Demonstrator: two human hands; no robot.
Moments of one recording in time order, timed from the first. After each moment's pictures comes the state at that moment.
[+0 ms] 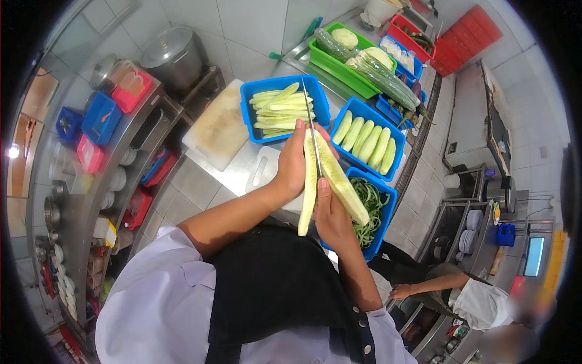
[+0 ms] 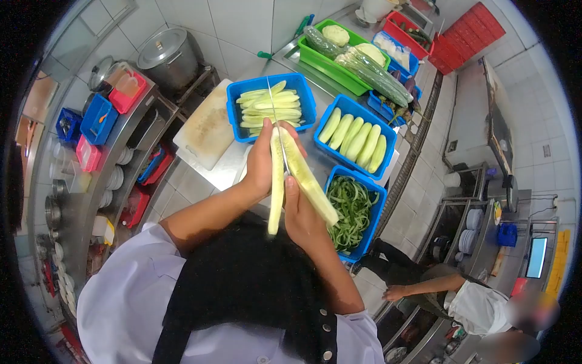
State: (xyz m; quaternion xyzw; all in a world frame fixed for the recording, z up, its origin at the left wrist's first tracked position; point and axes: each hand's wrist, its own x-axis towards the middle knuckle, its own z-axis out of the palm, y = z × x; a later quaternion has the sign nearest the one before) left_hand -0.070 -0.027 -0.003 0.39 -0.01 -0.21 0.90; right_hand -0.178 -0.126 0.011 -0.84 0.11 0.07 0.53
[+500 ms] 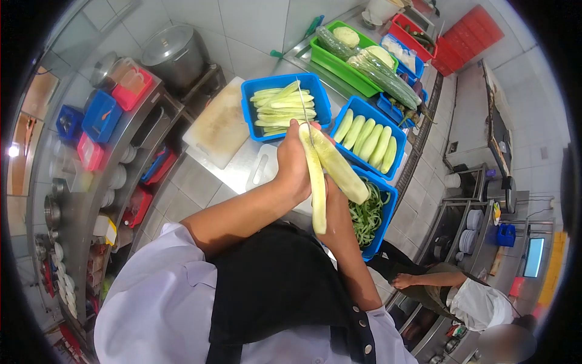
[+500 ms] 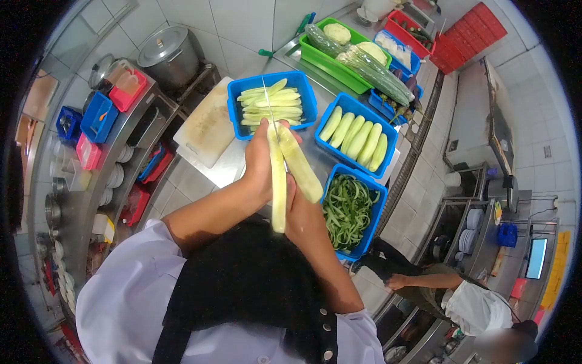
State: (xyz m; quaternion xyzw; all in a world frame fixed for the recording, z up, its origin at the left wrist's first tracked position) left_hand -0.078 -0.032 0.026 0.32 0.16 -0.19 0.92; right_hand -0.175 -0.125 0.009 -0.88 -0.08 -0.12 0.44
